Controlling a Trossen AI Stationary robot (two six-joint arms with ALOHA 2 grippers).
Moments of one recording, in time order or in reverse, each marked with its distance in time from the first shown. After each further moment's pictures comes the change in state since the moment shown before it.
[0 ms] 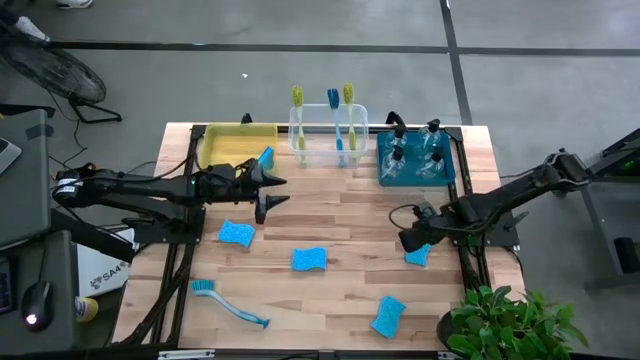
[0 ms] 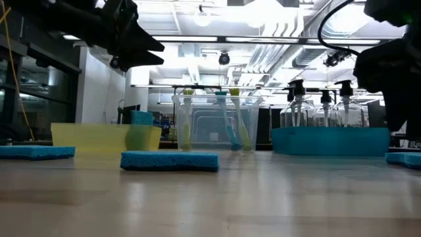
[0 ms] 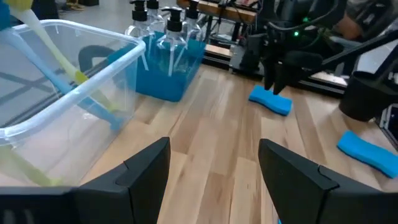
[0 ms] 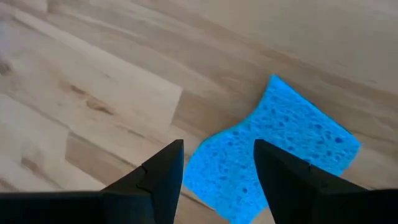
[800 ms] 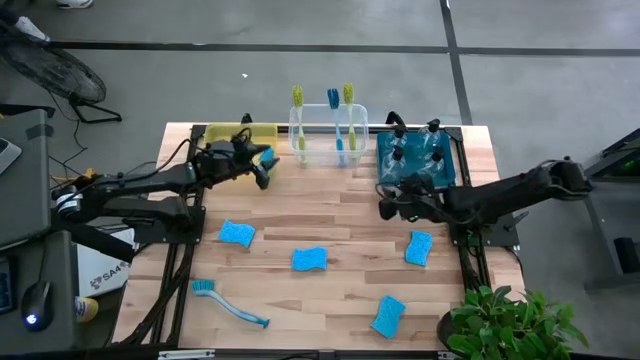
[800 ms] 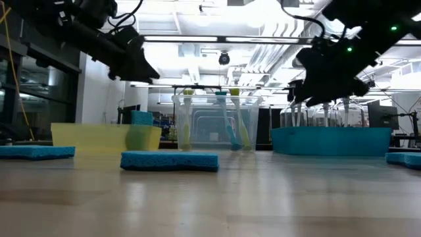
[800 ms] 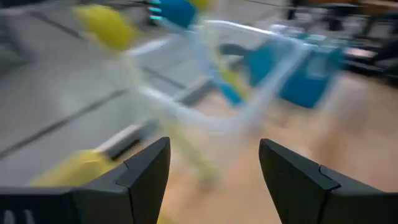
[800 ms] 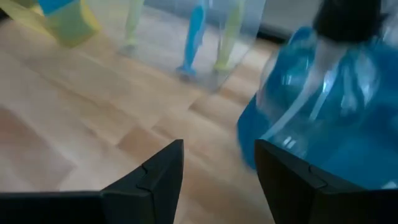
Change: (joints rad) left arm 0.322 0.009 0.000 -0.047 -0.132 0.099; right arm -0.242 0.113 0.014 0.451 0.698 -0.692
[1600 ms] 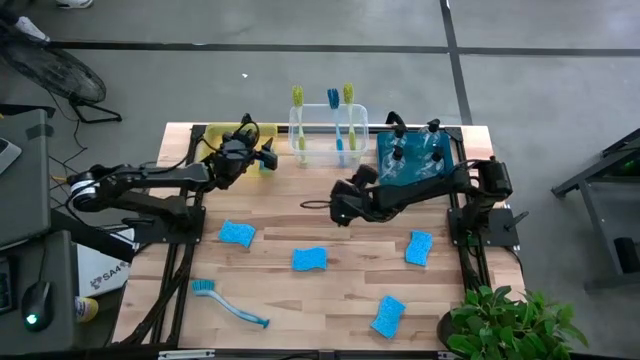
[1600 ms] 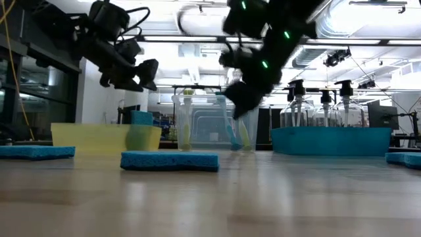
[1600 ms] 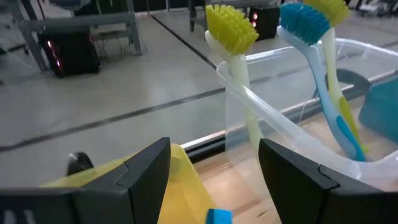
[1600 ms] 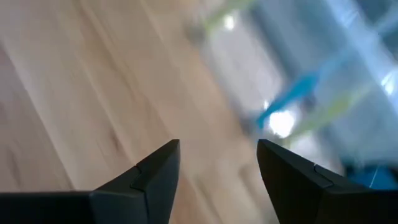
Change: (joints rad) left arm 0.000 0.211 0.000 0.209 -0.430 -0.136; right arm -0.054 0.704 0.639 -0.129 -0.024 -0.592
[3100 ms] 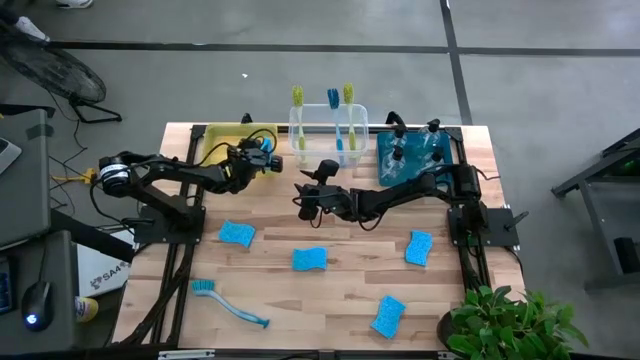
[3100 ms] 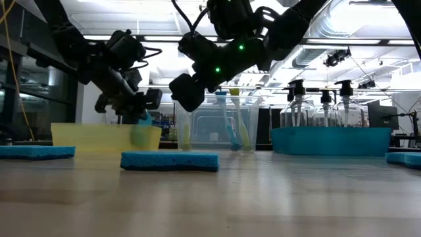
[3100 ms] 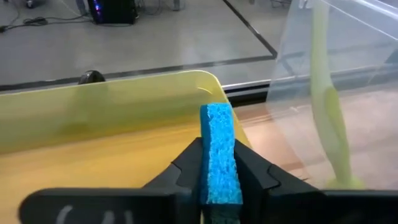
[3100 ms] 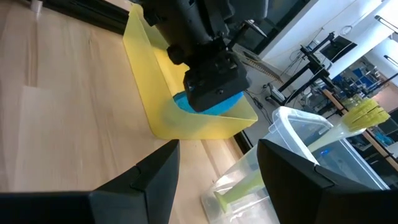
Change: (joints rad) left arm 0.000 0.274 0.000 0.009 -0.111 -0.284; right arm -0.035 0.227 0.041 0.953 -0.068 -0.679
